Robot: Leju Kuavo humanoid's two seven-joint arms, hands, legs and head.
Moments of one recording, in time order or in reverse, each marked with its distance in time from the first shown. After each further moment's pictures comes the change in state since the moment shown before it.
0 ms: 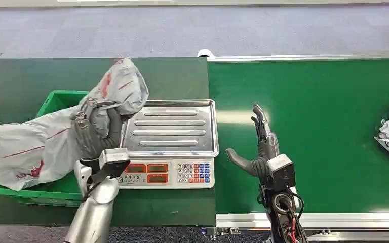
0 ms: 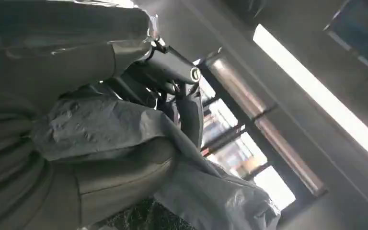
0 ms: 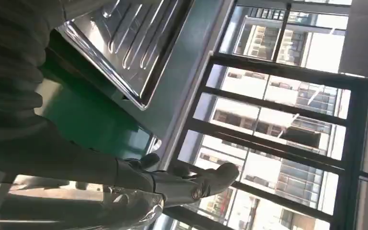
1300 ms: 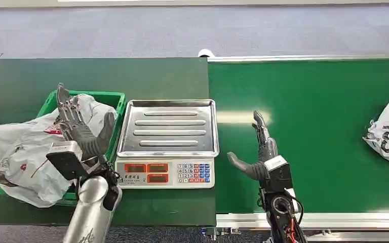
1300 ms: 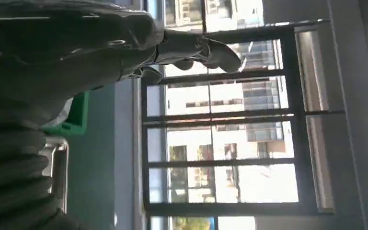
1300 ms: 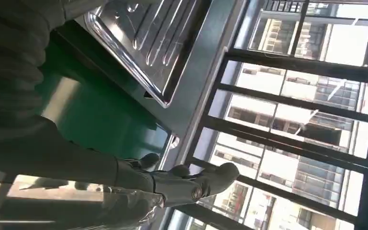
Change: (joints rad) left arm 0.025 0.028 -0.106 0.008 0.697 -0.161 0.001; right arm -0.013 -0.017 0.001 0.085 -0.007 -0.043 -0.012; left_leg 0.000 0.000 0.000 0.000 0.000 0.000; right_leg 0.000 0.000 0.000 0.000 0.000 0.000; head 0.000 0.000
